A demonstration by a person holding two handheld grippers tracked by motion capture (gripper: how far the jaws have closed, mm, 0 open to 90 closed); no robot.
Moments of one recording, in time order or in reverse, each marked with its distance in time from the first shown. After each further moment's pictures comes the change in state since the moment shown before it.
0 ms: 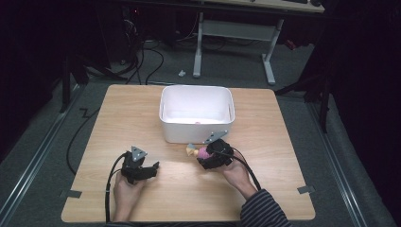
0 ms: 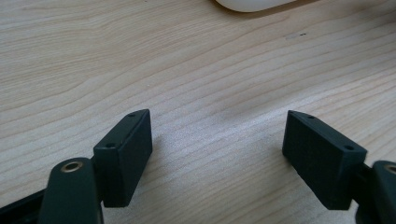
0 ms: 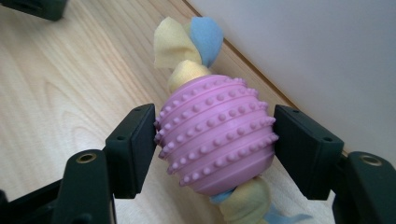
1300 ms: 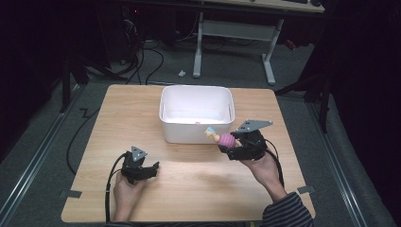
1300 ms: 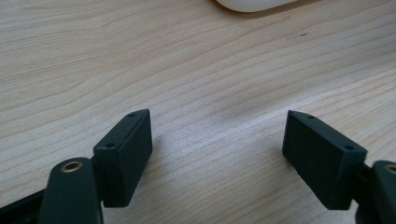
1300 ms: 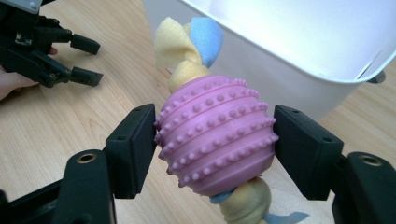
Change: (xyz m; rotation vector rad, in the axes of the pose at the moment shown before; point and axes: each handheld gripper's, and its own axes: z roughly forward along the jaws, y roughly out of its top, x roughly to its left) left arm 0.000 0.000 0.000 0.000 0.003 -0.002; right arm -0.031 -0.005 -0.111 -0.213 -0.010 0.075
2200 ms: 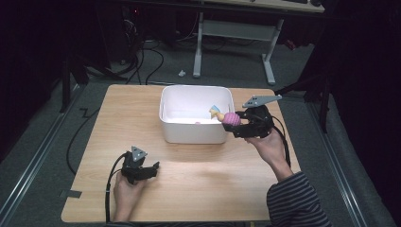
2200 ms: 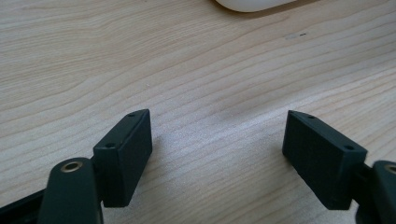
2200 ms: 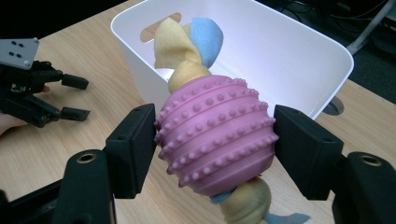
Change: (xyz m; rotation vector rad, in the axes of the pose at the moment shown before) left arm 0.000 0.000 0.000 0.002 -0.002 0.001; right arm -0.033 0.051 -0.018 -0.024 -0.013 0.009
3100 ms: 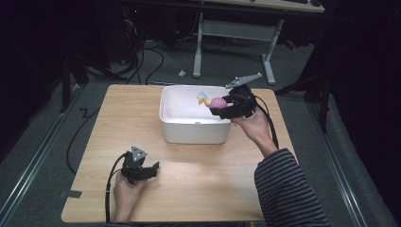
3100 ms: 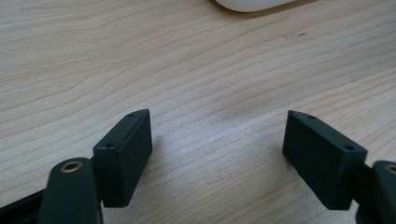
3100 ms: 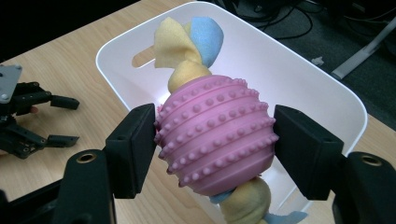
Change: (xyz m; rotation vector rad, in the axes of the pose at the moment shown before) left arm 0.000 0.000 0.000 0.001 -0.003 0.002; right arm -0.013 0.052 0.042 0.038 0.029 -0.035
